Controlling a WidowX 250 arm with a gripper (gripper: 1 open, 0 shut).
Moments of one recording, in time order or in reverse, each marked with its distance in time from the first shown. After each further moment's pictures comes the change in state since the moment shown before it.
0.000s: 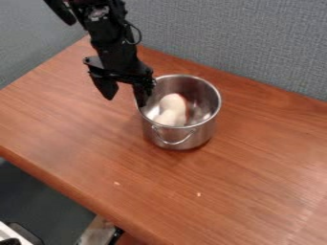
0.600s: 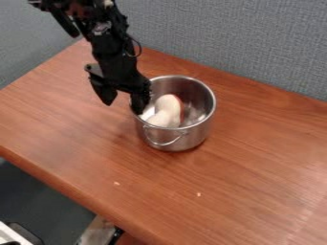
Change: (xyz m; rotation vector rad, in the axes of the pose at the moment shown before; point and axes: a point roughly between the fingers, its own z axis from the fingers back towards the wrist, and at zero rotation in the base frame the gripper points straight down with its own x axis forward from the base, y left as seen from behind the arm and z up) arm -0.002 0.008 -0.019 0.038 0.012 -0.033
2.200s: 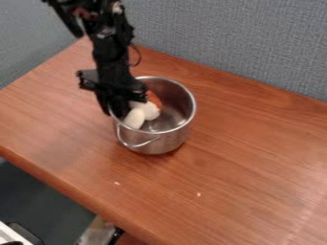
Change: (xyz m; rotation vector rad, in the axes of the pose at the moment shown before) arm -0.001 -0.001 0.011 0.117 0.070 0.140
